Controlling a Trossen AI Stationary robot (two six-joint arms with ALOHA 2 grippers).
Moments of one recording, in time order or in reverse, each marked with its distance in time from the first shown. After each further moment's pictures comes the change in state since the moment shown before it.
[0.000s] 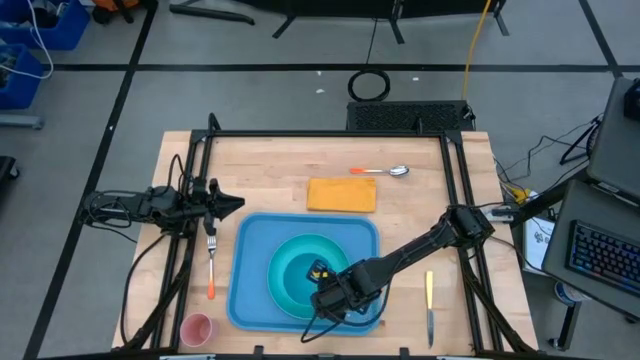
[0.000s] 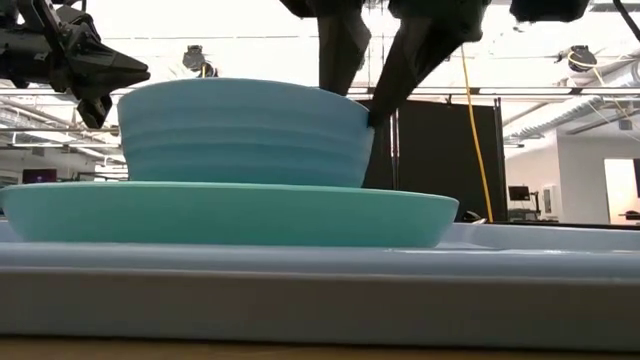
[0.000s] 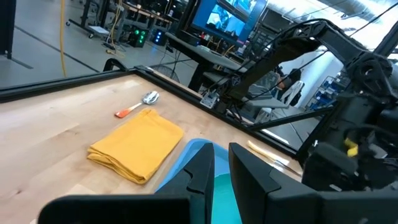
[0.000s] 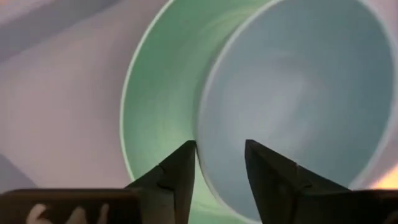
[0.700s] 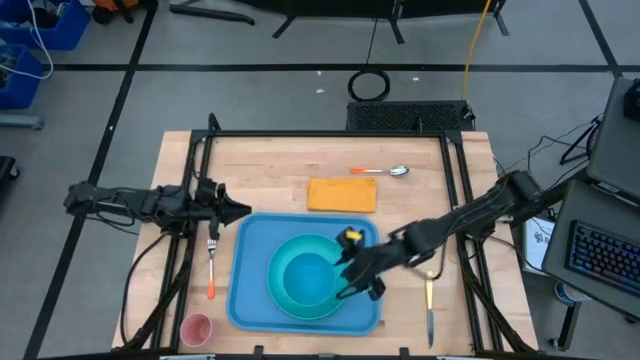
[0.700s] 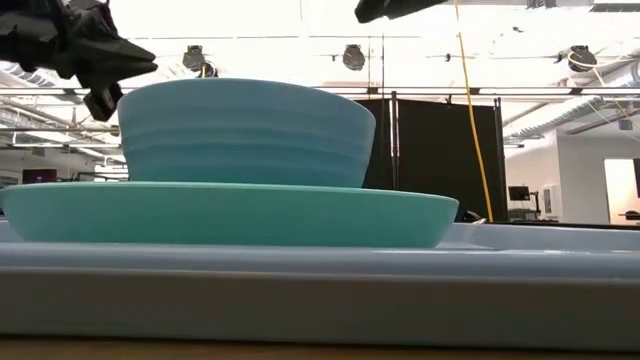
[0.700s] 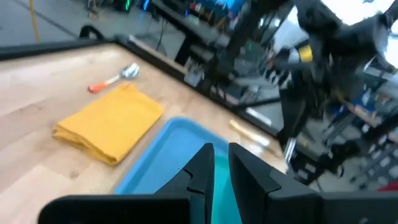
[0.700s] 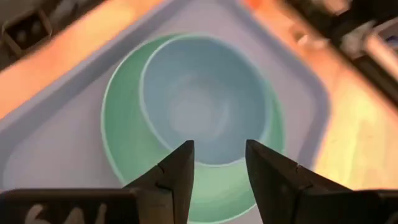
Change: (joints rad) left arm -0.032 0.277 0.097 0.065 0.092 -0.093; right arm -0.061 -0.544 -0.624 0.582 -0.032 0.226
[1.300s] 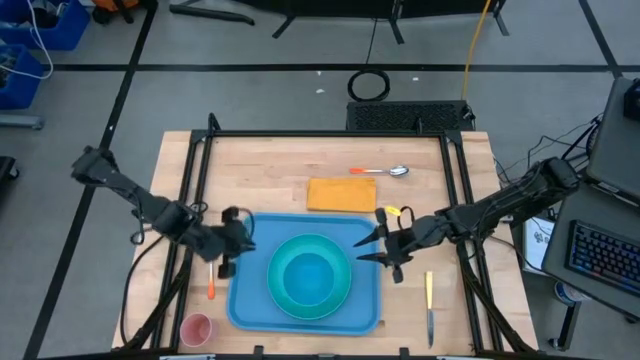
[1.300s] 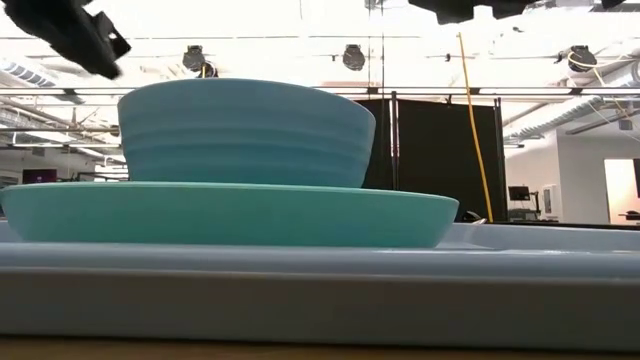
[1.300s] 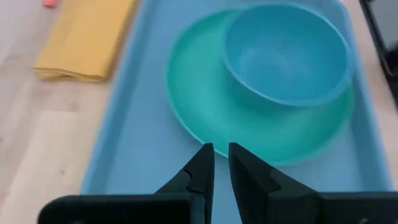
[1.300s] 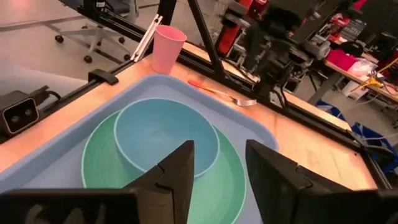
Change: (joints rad) left arm -0.412 0.703 0.519 -0.565 -0.165 0.052; right arm -0.042 -0.421 -0.599 0.672 0.000 0.046
